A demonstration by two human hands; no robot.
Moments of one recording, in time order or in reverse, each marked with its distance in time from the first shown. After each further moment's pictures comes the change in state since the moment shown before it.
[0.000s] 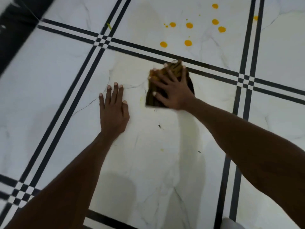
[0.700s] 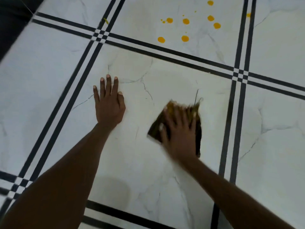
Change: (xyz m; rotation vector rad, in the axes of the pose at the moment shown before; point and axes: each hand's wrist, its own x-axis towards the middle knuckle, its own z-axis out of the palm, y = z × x) left_hand 0.005 -0.013 0.001 0.057 -0.002 -0.035; right_hand -0.150 -0.123 -0.029 0.156 -0.034 0.514
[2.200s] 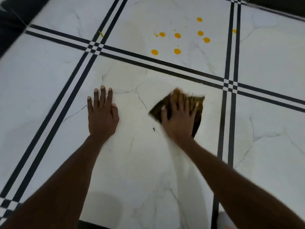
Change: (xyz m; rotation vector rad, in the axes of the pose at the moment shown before) left_hand -0.002 -0.007 0.006 0.004 0.049 0.059; right_hand 0.086 0.023 0.013 -0.018 0.104 0.201
